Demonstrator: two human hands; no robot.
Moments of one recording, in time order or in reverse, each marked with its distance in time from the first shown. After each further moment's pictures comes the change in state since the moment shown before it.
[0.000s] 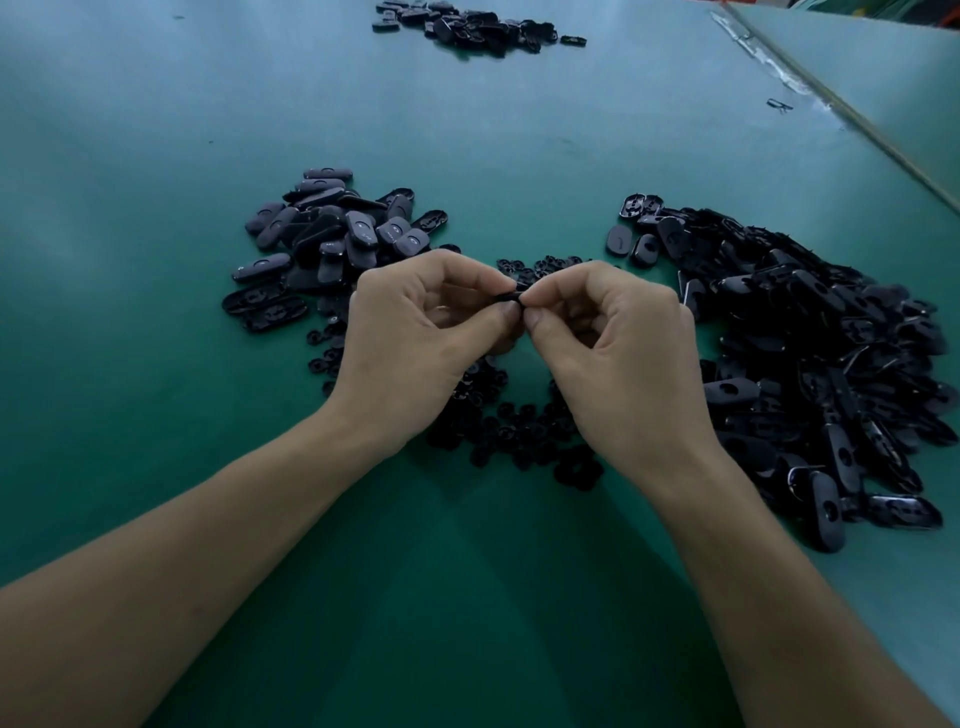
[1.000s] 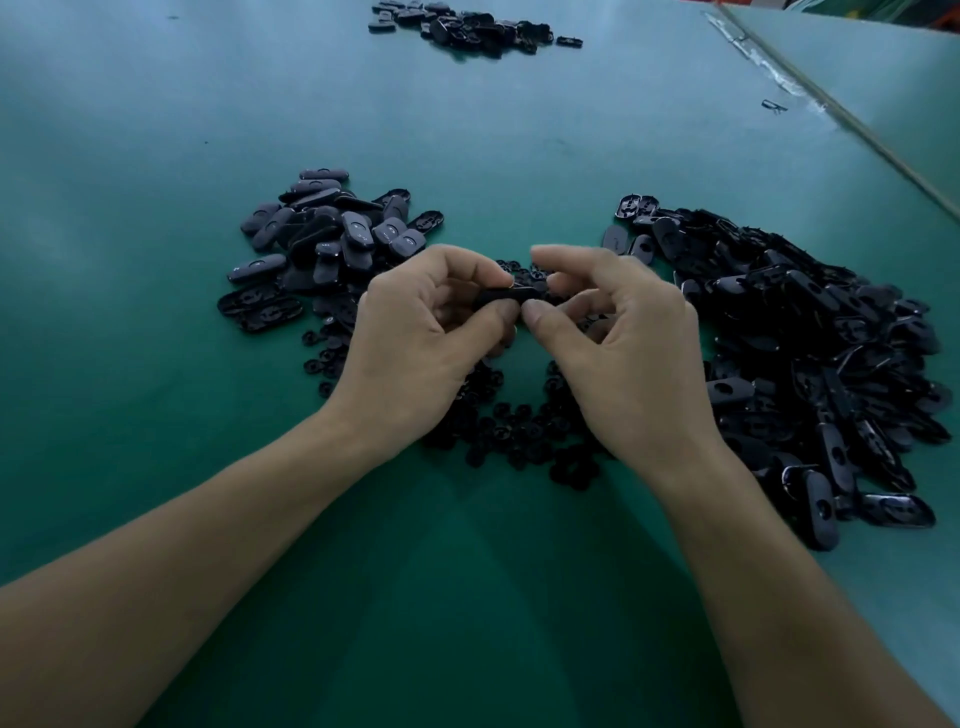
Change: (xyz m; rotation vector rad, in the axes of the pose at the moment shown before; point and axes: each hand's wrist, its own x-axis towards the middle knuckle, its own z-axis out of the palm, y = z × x) left_hand 0.000 -0.002 0.001 0.030 -0.038 -0.007; right_hand 0.003 0.009 -0.006 -0.058 0.009 0.003
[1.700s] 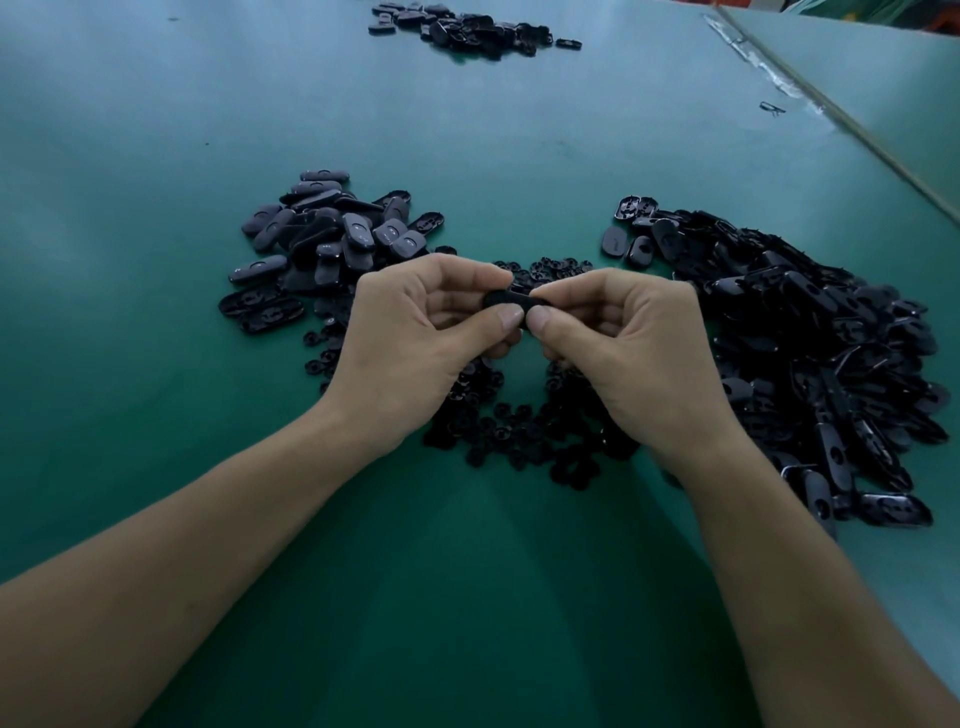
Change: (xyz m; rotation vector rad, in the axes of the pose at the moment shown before) left_hand -0.001 0.001 -0.003 -0.124 -0.008 -0.060; right_hand 0.006 0.008 -0.006 0.328 -0.128 0.120
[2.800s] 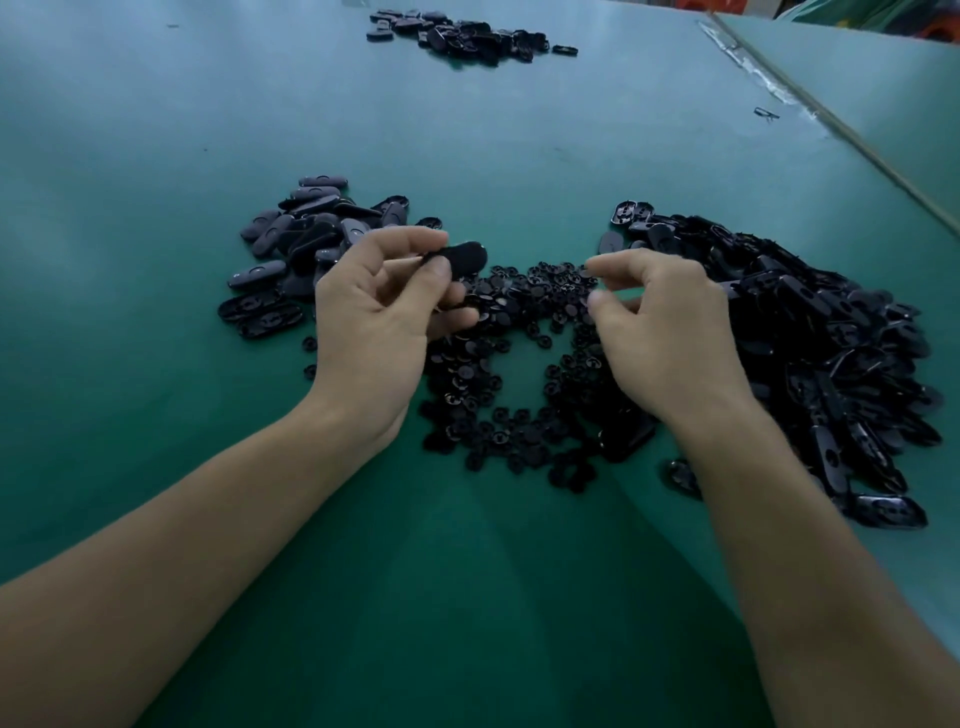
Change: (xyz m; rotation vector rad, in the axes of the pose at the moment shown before) left_hand 0.009 -0.001 -0.004 -0.163 0.262 -0.037; right_hand 0.018 -0.005 -0.013 -0.586 0.178 0.096
